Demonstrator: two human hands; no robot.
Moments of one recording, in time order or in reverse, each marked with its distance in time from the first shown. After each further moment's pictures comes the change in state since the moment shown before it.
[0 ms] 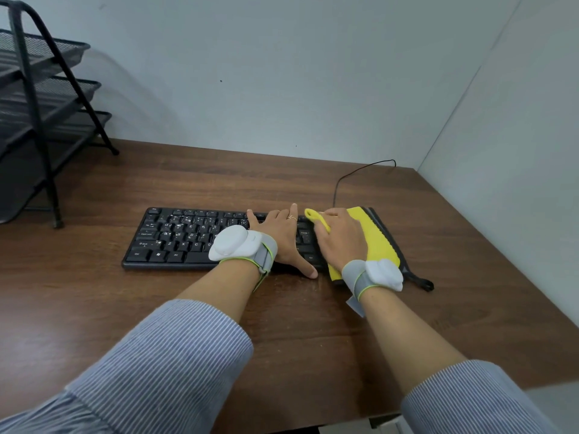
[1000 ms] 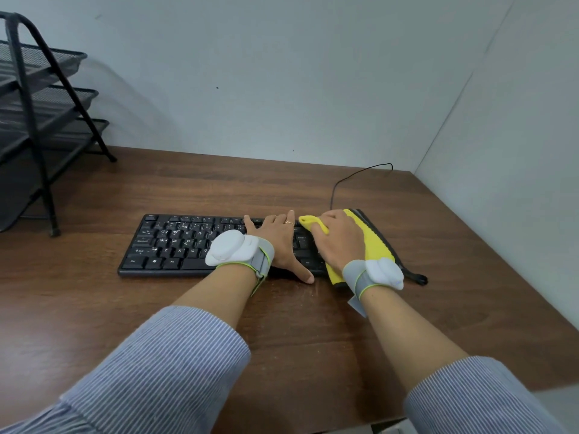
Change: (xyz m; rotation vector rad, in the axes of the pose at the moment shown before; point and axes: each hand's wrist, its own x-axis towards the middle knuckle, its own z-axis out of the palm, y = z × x) left_hand -0.001 0.003 -0.004 0.007 -0.026 -0.012; right_hand 0.009 0.006 0.001 0.031 0.008 0.002
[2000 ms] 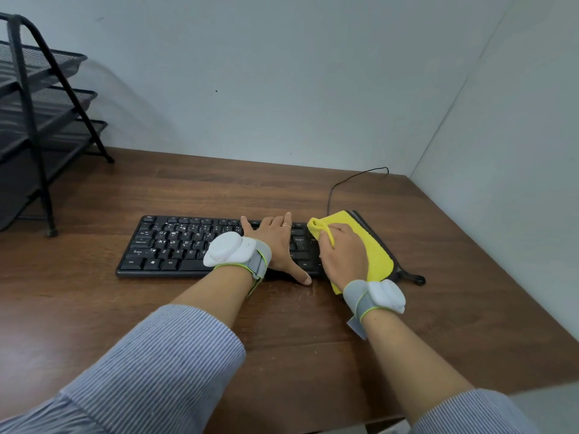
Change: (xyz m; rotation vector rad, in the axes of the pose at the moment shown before) left_hand 0.003 -0.003 0.005 0.026 0.035 0.004; right_hand -0.027 0.003 -0.006 0.078 0.087 0.021
